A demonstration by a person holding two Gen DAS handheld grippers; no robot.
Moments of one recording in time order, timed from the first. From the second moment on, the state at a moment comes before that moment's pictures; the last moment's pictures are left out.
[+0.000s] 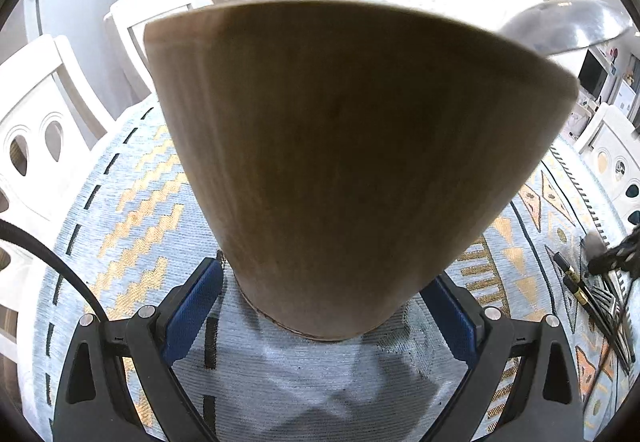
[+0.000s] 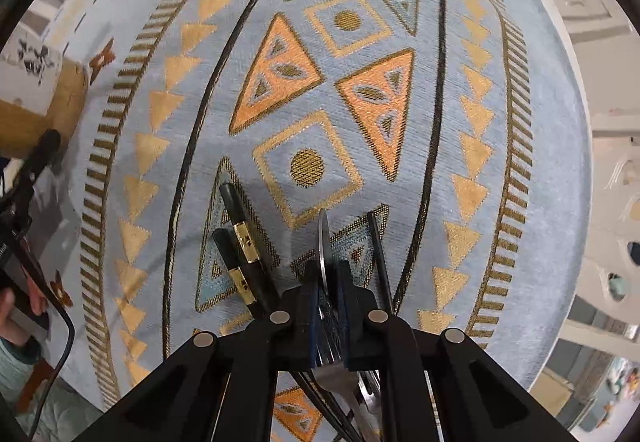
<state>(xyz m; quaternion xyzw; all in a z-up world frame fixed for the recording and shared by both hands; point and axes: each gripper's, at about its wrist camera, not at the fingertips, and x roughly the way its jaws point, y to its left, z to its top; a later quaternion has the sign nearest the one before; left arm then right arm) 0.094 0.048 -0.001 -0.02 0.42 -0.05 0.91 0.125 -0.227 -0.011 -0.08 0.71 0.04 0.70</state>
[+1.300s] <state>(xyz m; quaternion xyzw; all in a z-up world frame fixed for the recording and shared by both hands) 0.075 0.012 0.004 0.02 0.40 -0.02 0.91 0.159 -0.068 0.220 0.09 0.31 0.29 0.90</state>
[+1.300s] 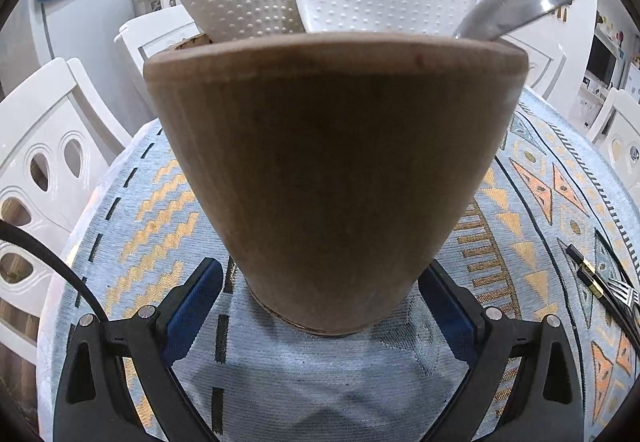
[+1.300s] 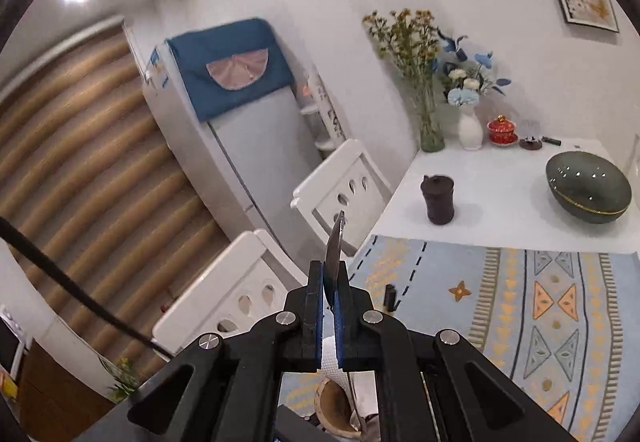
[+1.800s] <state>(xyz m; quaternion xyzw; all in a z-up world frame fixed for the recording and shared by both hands) 0.075 0.011 0.005 0.03 0.40 -0.02 0.91 0.168 -0.074 0.176 0.10 0.35 0.29 0.89</state>
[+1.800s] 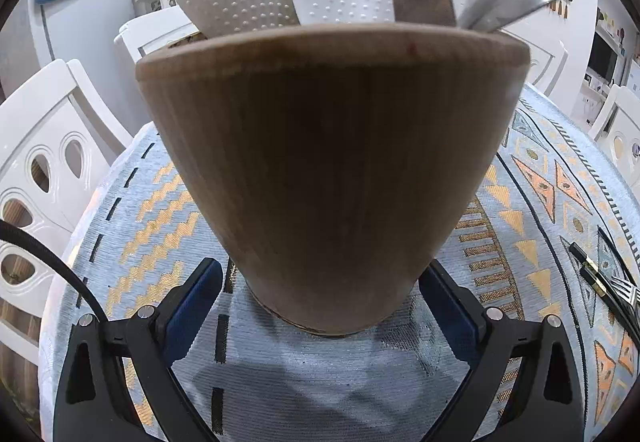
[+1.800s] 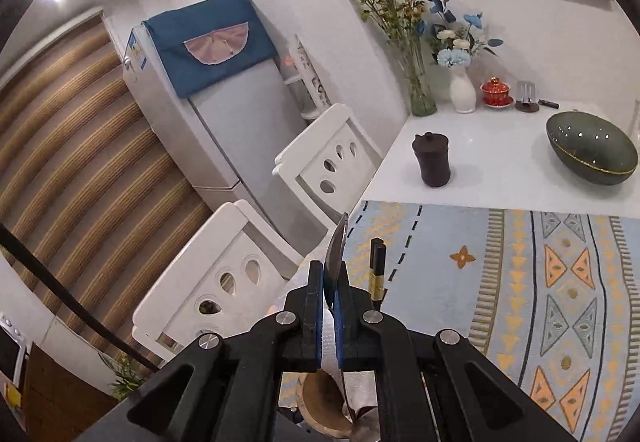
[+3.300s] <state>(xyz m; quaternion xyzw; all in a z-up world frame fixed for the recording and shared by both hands) 0.076 0.010 0.004 0.03 0.41 -0.02 0.91 0.122 -0.251 0.264 0.18 0.28 0.18 0.92</state>
